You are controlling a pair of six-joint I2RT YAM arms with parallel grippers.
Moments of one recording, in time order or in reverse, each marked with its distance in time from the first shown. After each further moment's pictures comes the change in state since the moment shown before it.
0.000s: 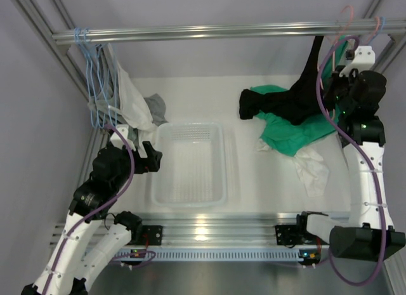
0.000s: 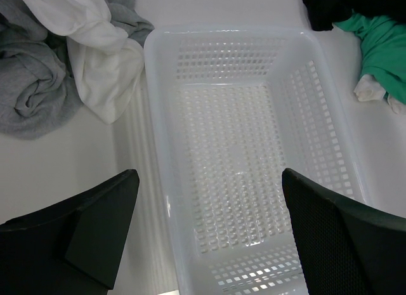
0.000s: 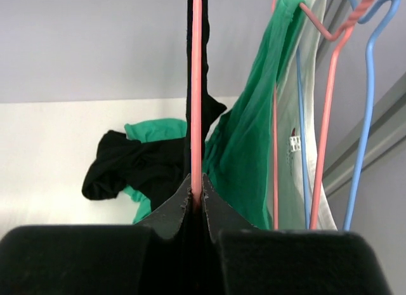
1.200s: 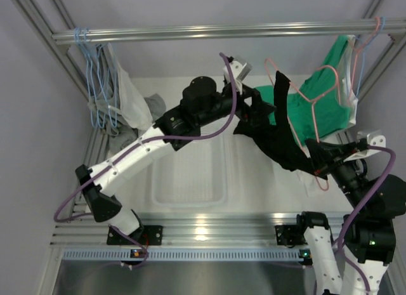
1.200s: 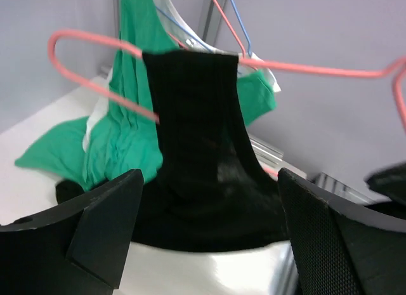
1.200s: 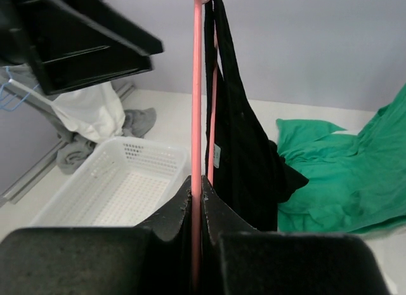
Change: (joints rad) left arm -0.542 0.979 0.839 0.544 0.248 0.082; right arm 0.003 -0.768 -0.290 -0.226 -0.435 0.256
